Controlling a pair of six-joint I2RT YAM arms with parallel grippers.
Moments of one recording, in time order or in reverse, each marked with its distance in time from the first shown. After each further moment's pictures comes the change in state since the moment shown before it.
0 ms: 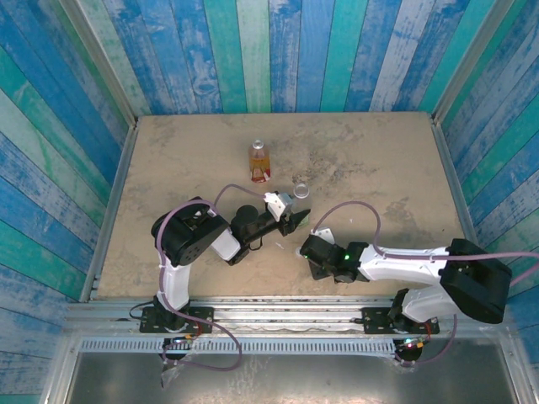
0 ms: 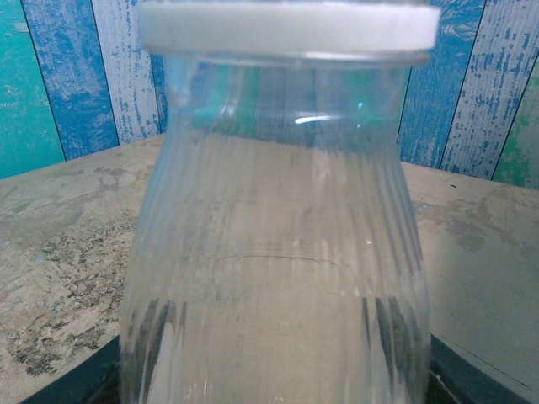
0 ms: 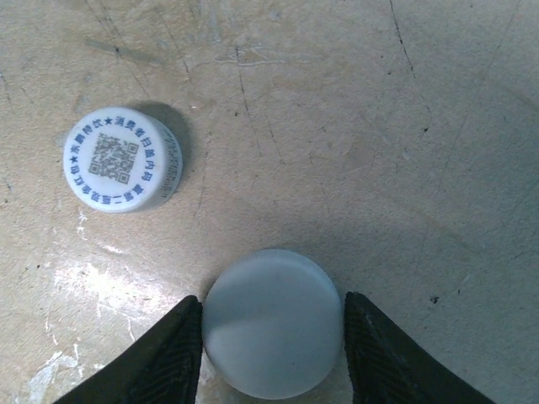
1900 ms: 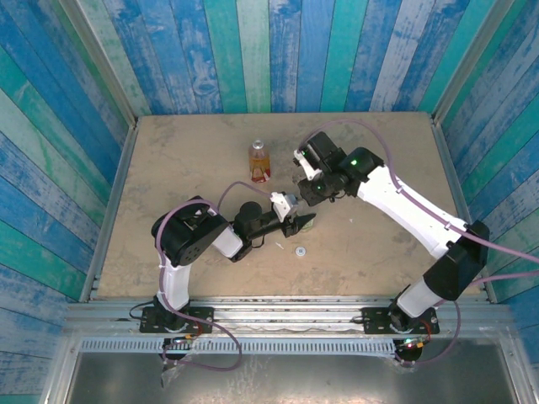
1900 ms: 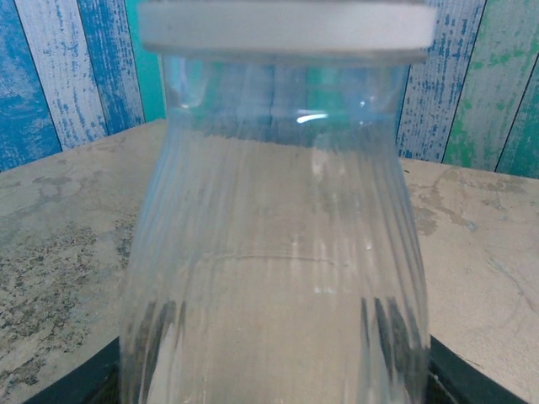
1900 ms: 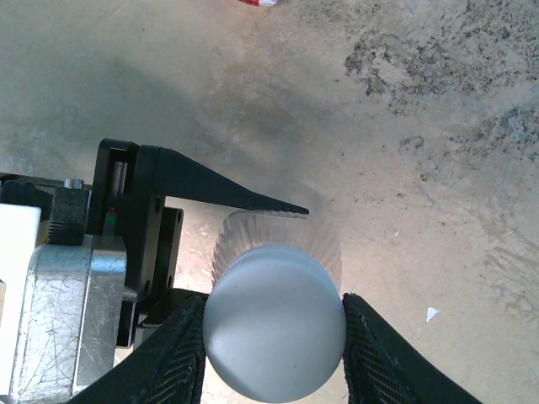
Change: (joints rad) left arm -0.006 0.000 0.048 -0.065 0.124 0.033; right arm -0.339 0.221 0.993 -0.666 -0.230 -0.573
